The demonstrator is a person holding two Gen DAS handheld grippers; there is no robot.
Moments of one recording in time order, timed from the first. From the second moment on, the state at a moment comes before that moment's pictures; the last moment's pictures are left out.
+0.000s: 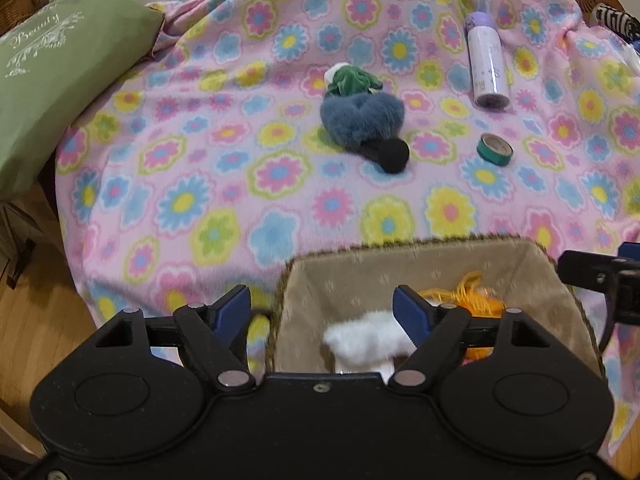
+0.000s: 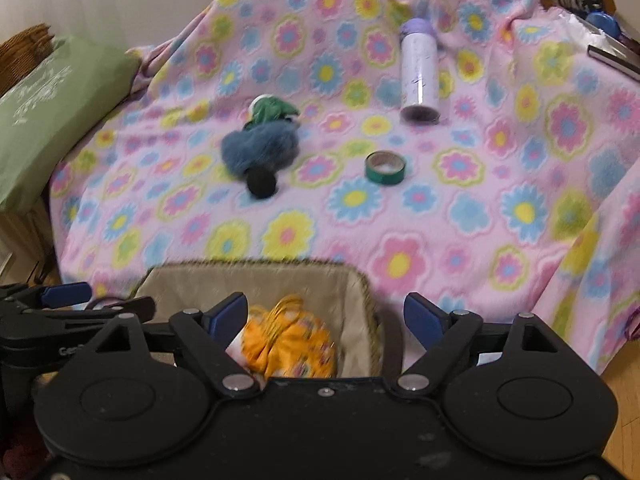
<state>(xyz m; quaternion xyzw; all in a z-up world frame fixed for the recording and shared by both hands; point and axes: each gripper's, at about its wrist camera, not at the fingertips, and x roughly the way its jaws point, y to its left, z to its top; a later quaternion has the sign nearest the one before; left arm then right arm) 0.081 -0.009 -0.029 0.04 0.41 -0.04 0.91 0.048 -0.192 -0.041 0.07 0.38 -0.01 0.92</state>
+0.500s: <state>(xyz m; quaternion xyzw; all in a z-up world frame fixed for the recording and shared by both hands) 0.149 -0.010 -0.044 0.06 0.43 -0.03 0.90 0.120 -0.212 -0.059 0.06 0.42 -0.04 0.90</state>
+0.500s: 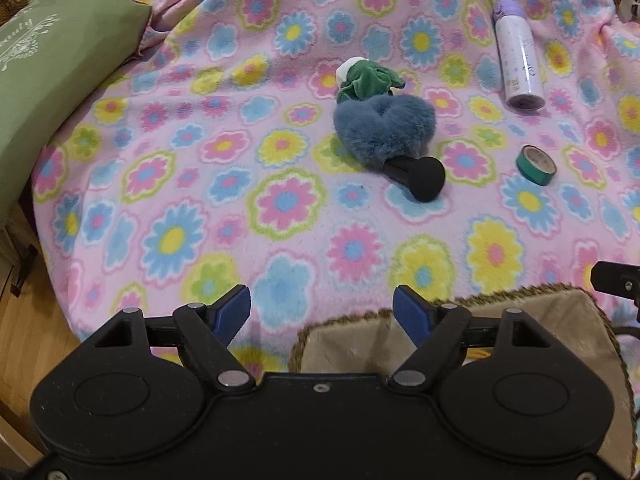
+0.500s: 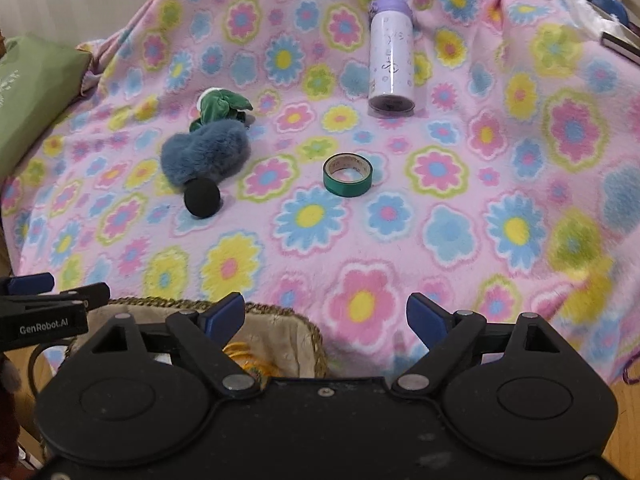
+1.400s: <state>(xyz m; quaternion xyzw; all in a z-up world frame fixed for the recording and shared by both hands) 0.239 -0.028 -0.062 0.07 0.44 -0.04 0.90 0.243 -0.264 -0.085 0.07 0.42 -0.06 0.90</state>
